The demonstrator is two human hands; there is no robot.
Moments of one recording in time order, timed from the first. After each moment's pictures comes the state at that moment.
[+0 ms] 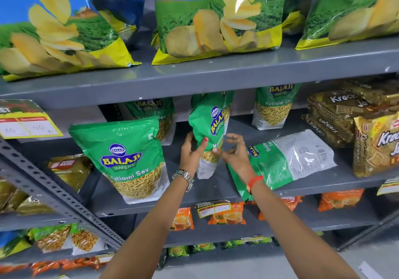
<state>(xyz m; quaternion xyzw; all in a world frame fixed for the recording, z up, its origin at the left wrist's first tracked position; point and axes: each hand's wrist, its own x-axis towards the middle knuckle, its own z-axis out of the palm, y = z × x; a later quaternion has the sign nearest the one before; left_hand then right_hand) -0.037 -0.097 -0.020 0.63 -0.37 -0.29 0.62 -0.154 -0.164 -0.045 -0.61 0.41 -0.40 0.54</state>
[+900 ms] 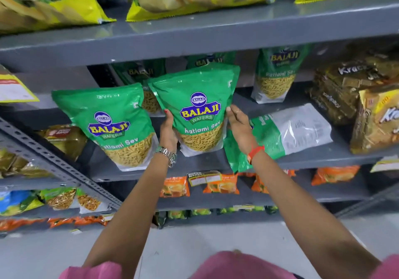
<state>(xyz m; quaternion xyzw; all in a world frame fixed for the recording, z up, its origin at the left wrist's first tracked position) -0.034 -0.081 -0.017 0.56 -0.11 -0.39 0.72 -0.178 -0.176 -0.047 -0.60 0.34 -0.41 0.60</state>
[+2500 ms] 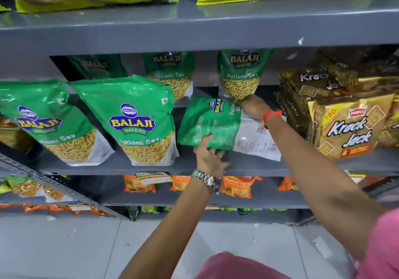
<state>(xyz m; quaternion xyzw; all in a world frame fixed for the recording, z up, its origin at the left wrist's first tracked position) -0.261 -0.162 -0.046 0.45 0.09 -0.55 0.70 -0.305 -0.351 -0.025 -0.76 0.52 -0.12 0.38</state>
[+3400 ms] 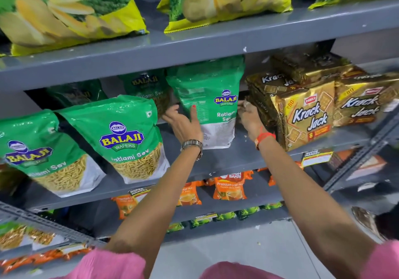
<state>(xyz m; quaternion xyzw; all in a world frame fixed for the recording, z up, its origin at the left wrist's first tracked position) -0.237 -0.197 0.006 0.74 -0.30 -0.06 0.60 -0.355 -0.296 -0.023 -0.56 0.43 -0.45 0.55</state>
